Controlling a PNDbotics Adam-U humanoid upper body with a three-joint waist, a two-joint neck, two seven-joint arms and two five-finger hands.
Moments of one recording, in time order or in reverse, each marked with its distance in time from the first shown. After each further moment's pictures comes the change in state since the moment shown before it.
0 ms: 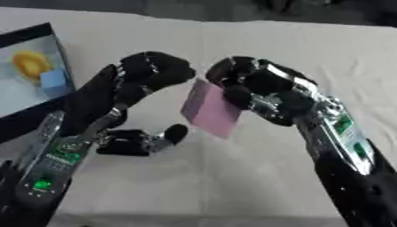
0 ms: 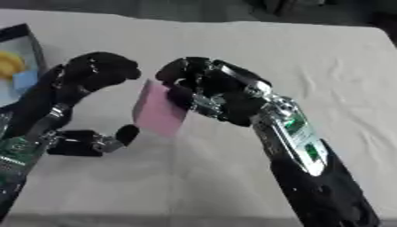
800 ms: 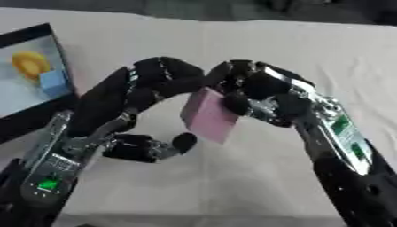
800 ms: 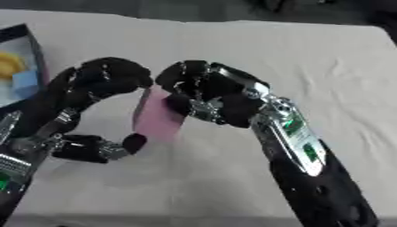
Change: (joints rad) left arm -0.021 -0.007 -0.030 -0.008 0.044 -0.015 -0.058; right arm 0.000 -0.004 0.001 0.005 0.021 0.005 0.004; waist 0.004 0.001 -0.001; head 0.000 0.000
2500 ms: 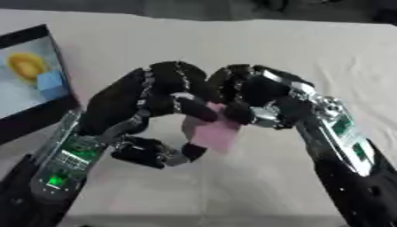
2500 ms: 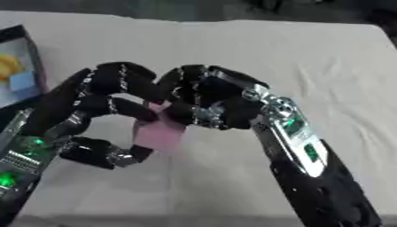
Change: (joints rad) left arm -0.031 -0.023 -0.037 0.007 0.105 -0.010 -0.045; right arm 0.000 -0.007 0.007 -0.014 0.013 0.010 0.059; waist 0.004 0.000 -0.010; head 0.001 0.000
